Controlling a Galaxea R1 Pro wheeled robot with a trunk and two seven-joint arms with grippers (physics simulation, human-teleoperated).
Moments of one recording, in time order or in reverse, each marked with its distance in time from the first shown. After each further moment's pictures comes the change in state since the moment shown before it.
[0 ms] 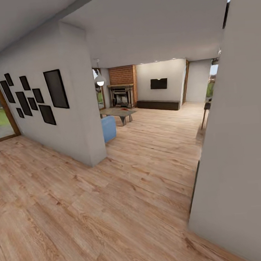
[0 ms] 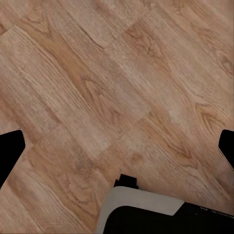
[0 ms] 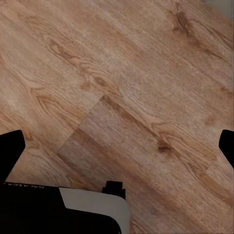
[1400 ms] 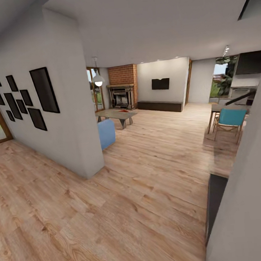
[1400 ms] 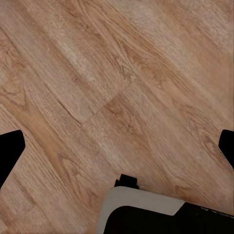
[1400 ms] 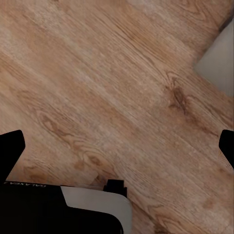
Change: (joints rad) left arm 0.000 0.002 0.000 0.000 0.001 0.000 0.000; right arm 0.000 0.001 -0.001 0.003 -0.006 0.005 0.001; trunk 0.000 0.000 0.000
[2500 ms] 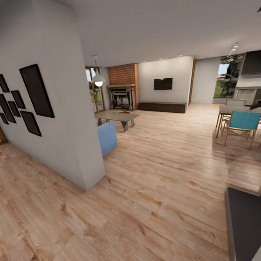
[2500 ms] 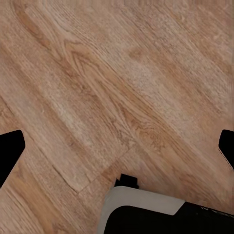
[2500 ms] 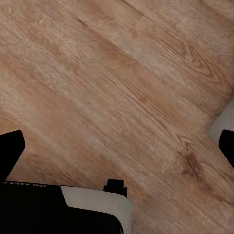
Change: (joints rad) left arm 0.000 0.000 -0.002 0.000 -0.001 0.001 0.000; right arm 0.000 0.000 0.000 0.000 0.000 0.000 0.000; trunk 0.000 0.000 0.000
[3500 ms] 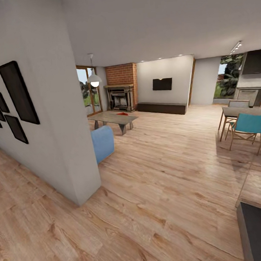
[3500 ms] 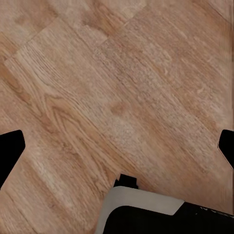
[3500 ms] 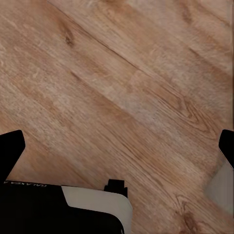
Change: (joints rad) left arm 0.000 -0.002 0.000 0.000 0.000 -0.002 0.001; right arm 0.000 0.002 0.001 0.000 0.001 0.000 0.001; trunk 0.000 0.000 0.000
